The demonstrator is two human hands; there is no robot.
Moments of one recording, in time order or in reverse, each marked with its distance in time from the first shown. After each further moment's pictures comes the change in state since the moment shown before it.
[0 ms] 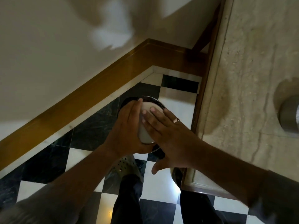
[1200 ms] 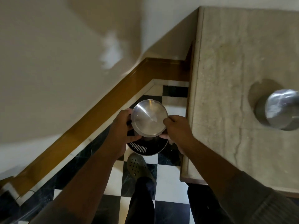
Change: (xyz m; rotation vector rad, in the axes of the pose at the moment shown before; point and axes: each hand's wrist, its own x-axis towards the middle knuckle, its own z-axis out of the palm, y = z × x) left_hand 0.030 0.079 -0.093 -0.977 0.018 -0.953; right_hand 0.004 0.005 -0.042 1.746 0.378 1.118
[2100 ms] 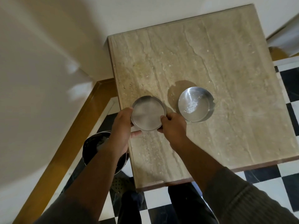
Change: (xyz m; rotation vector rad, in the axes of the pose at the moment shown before) left_hand -0.032 0.052 0.231 0.195 -0.084 0.014; right_hand -0.004 -0.020 -0.190 0.113 0.409 -0.102
